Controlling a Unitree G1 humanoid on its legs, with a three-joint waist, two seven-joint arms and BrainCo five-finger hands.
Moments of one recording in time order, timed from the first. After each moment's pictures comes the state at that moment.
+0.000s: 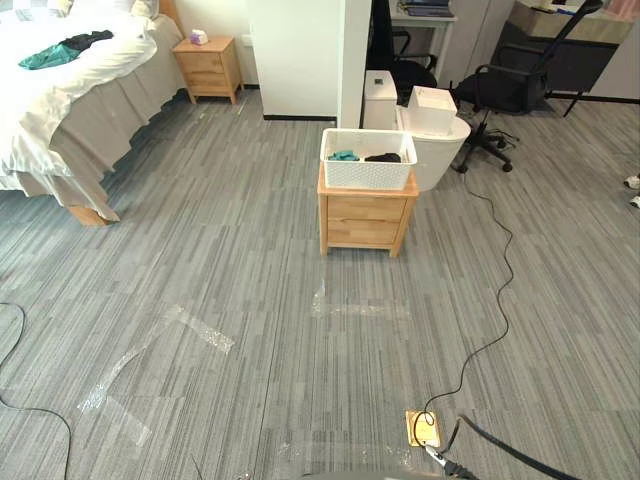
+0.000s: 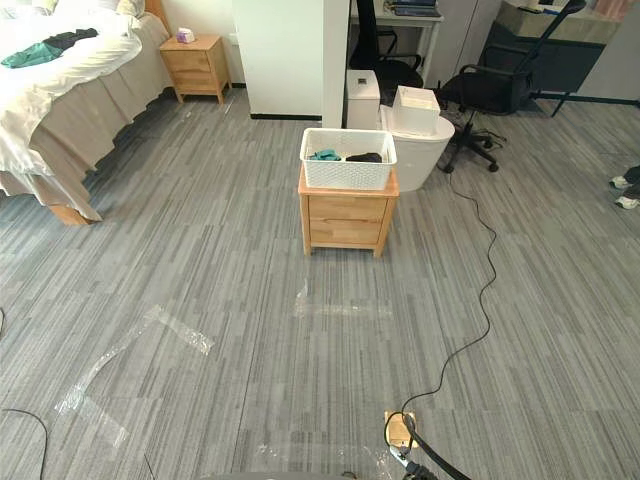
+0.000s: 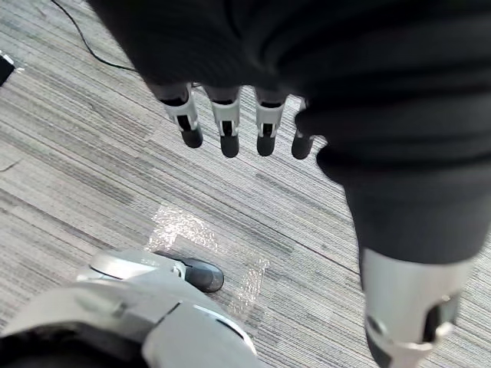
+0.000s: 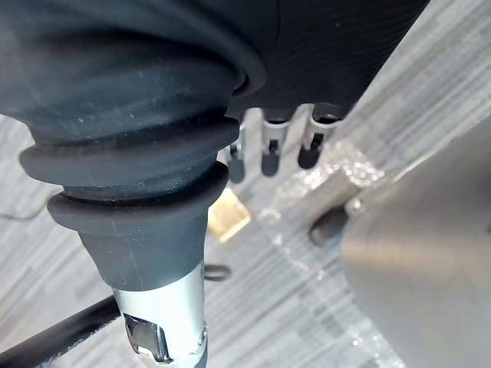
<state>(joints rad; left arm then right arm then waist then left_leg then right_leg) 0.15 0.08 0.28 1.14 -0.16 0.13 0.11 0.03 -0.01 -0.52 1.16 0.22 0.09 -0.05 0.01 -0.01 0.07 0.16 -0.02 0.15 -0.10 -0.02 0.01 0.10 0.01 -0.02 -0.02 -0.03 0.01</state>
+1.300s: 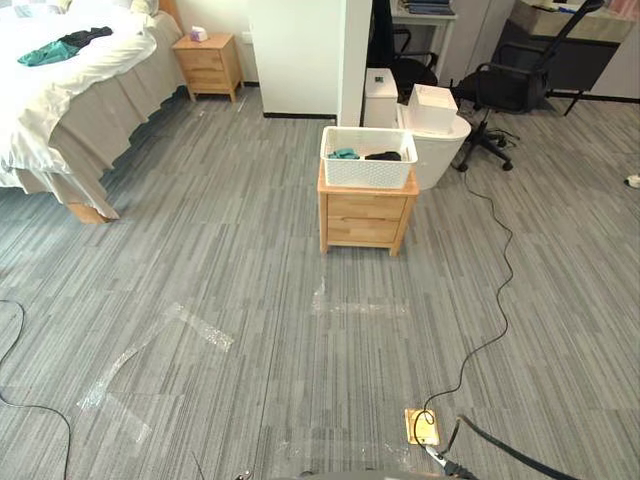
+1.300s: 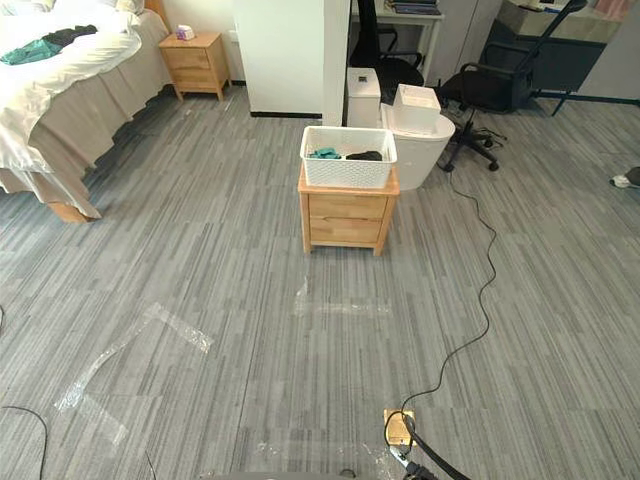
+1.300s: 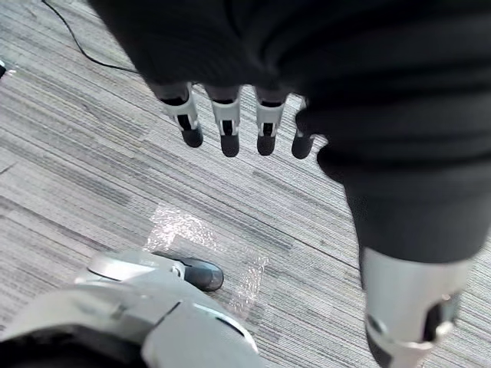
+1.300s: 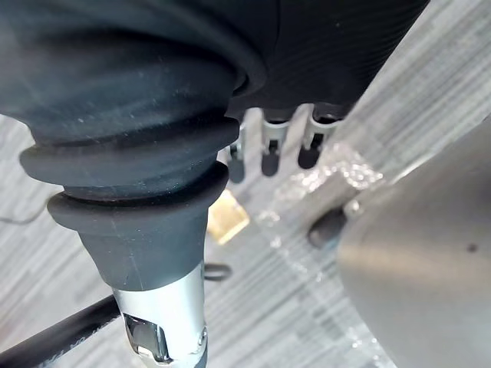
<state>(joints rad) 0.15 0.09 0.27 1.14 -0.16 0.12 0.11 0.04 -0.01 -0.51 1.16 0.22 0.09 -0.05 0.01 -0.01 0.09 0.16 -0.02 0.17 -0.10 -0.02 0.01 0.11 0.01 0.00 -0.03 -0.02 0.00</state>
